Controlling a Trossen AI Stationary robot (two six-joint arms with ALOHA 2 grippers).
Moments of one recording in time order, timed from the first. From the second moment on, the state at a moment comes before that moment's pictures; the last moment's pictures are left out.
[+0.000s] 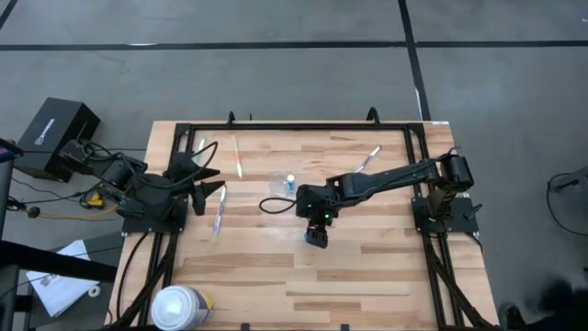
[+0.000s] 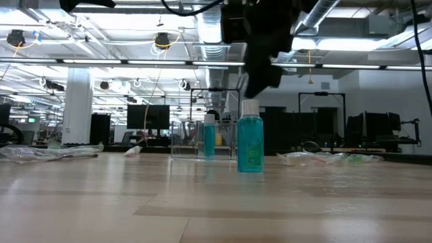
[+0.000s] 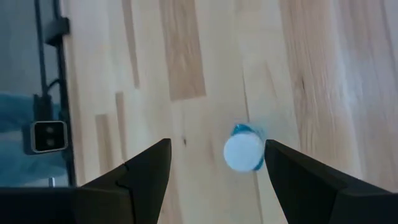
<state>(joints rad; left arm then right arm) -0.46 0.74 0.97 -0.81 -0.81 -0.68 0.10 1.81 1.37 -0.66 -0.29 0.36</state>
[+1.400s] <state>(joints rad) -0.46 0.74 0.97 -0.80 -0.81 -0.65 0.07 1.84 1.33 -0.62 -0.26 0.34</state>
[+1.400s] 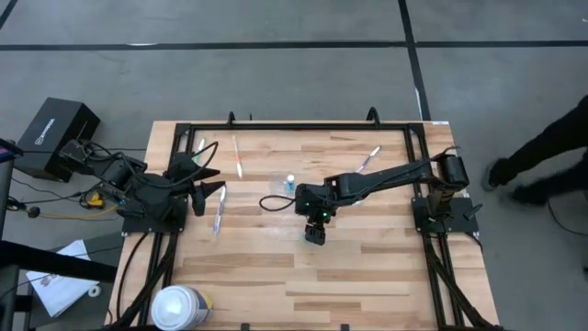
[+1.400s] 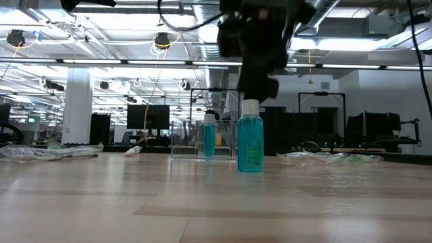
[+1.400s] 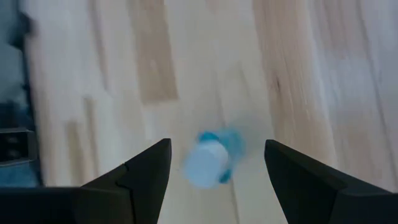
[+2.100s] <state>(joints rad) -0.46 0.74 0.97 -0.80 -0.81 -0.65 0.06 1.87 1.33 -0.61 -0.31 0.32</state>
